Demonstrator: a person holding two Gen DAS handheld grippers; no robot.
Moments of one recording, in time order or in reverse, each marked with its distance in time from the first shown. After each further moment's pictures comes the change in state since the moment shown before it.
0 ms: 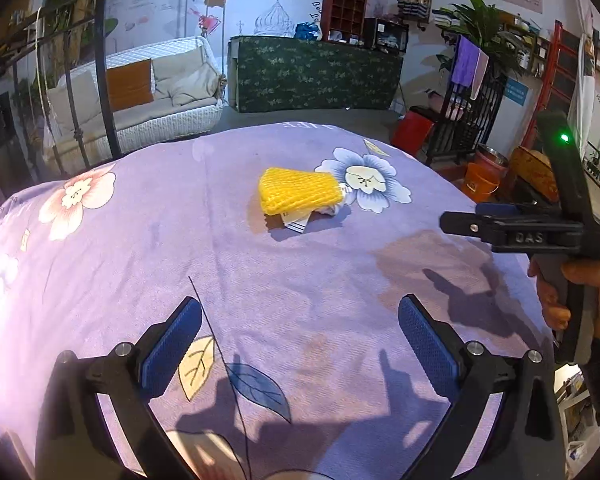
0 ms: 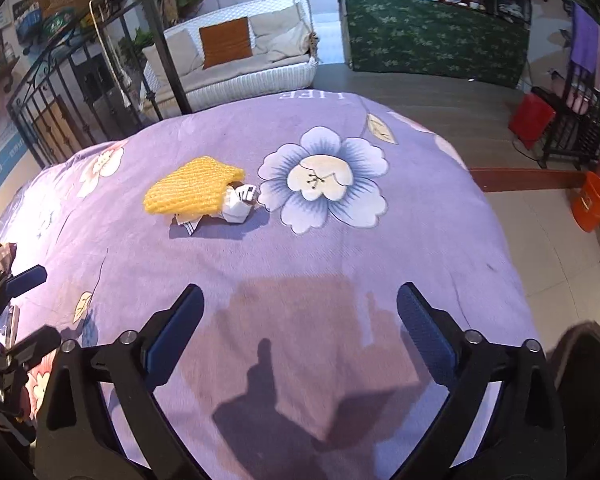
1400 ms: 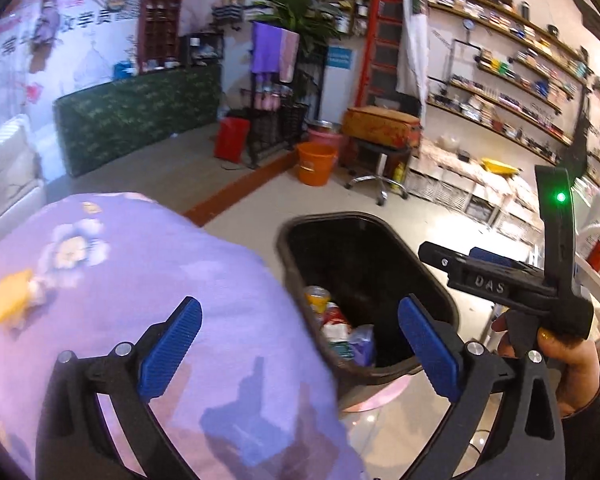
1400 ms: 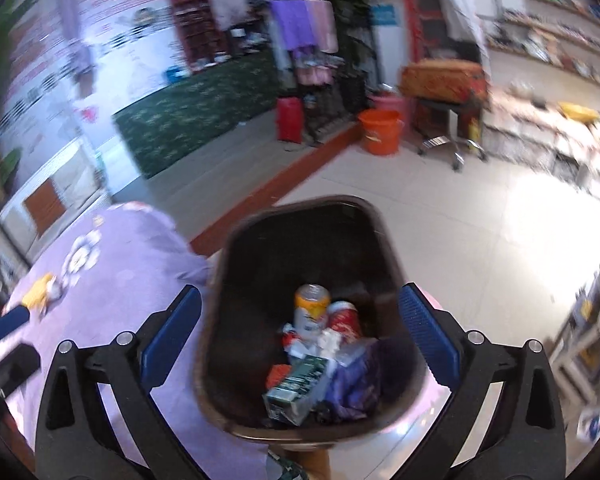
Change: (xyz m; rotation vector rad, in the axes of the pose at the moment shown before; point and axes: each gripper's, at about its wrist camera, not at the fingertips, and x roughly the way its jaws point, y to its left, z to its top) left arm -0.006 -0.253 -0.004 0.363 -0.059 -0.446; right arm -0.216 -0.165 -0.225 0.561 -0.355 -0.519
